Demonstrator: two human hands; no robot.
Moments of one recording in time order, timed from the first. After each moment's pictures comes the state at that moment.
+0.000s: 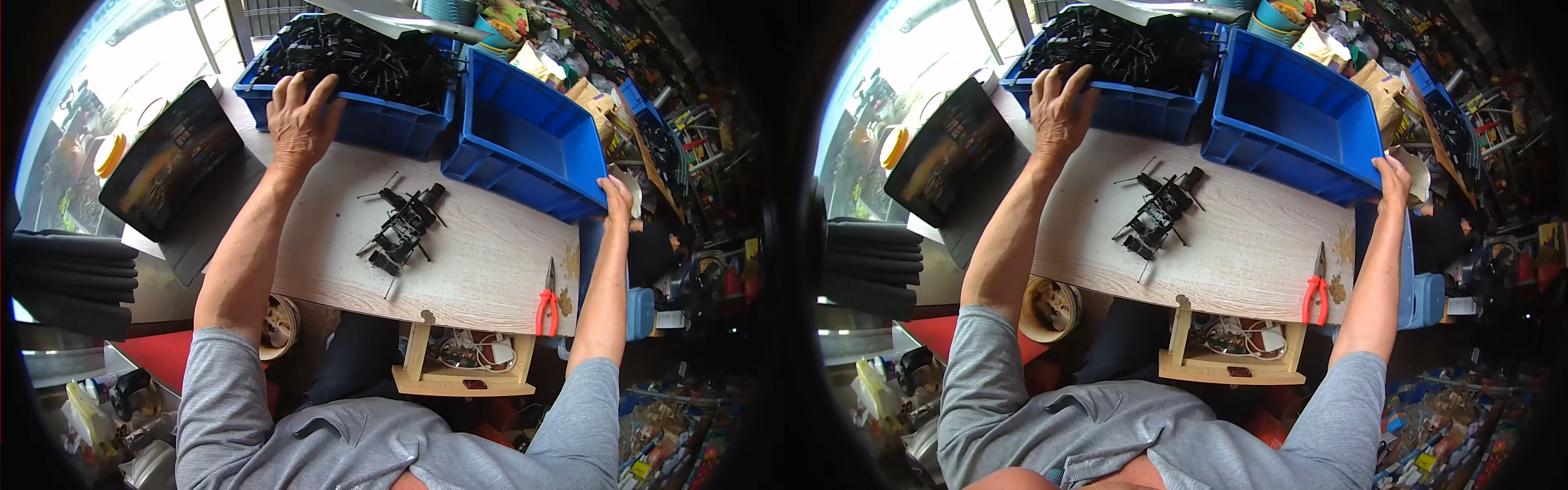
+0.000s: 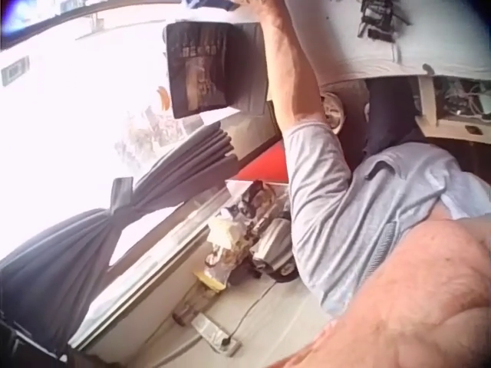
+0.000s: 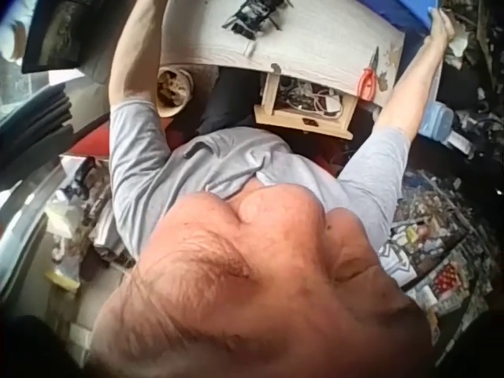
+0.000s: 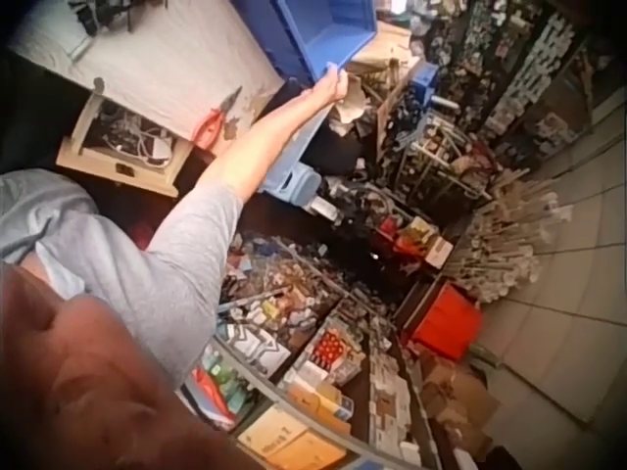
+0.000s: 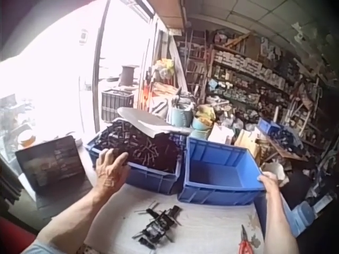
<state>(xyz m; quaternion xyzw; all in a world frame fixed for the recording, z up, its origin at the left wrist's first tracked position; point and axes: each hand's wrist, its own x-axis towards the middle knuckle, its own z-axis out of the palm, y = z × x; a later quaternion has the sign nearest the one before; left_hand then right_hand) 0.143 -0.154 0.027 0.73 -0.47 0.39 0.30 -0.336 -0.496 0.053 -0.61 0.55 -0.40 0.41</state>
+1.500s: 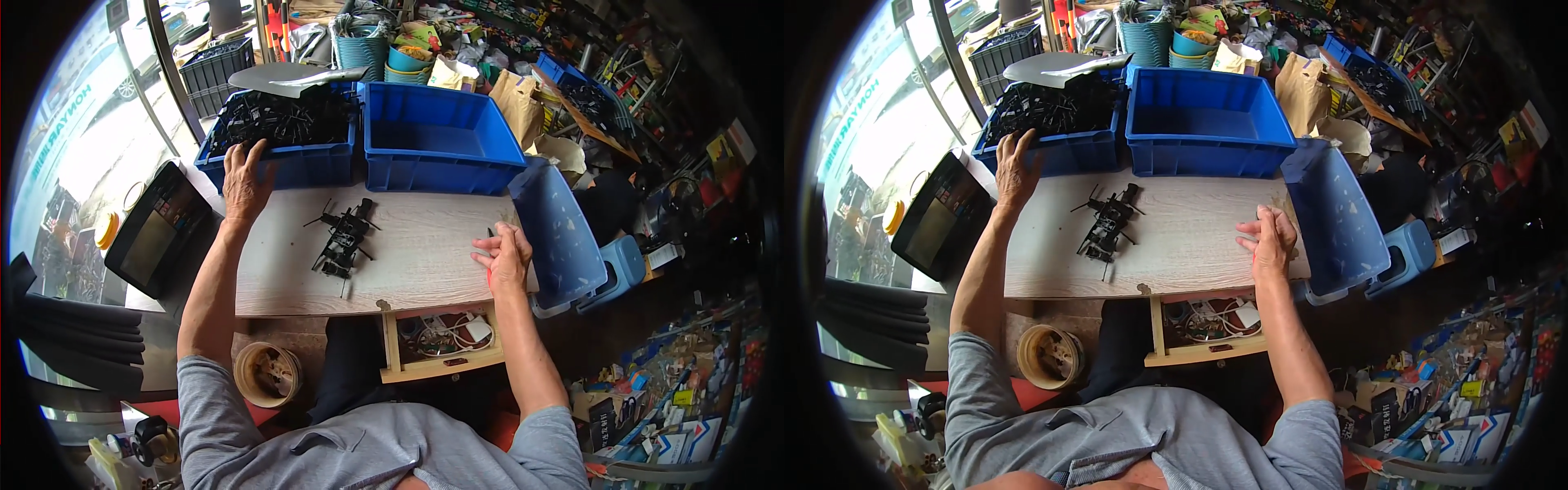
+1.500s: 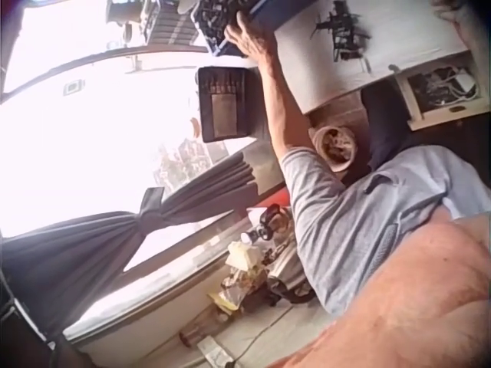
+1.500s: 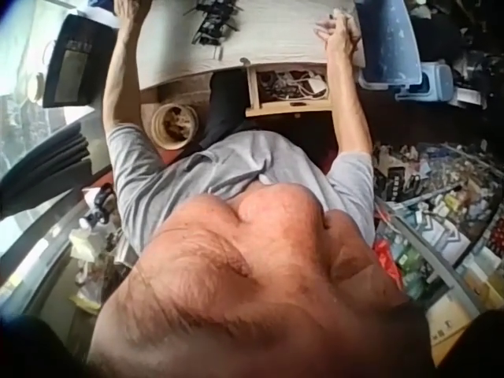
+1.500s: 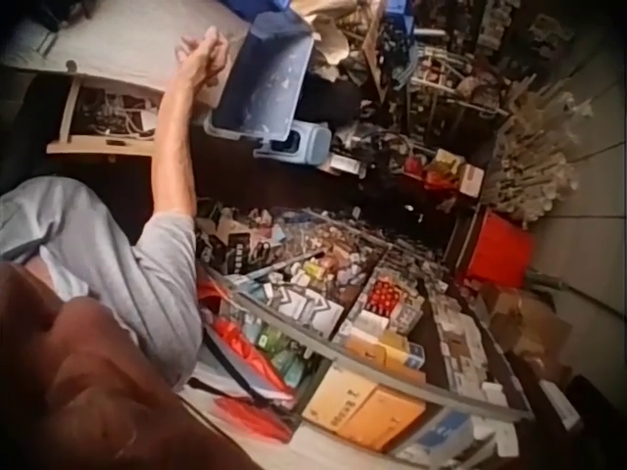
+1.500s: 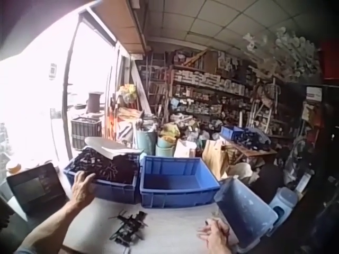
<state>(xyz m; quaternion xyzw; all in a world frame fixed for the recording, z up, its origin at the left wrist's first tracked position) 0.128 -0.133 0.050 0.75 -0.52 0.28 0.28 -0.329 -0.233 0.030 -0.42 0.47 -0.51 0.59</state>
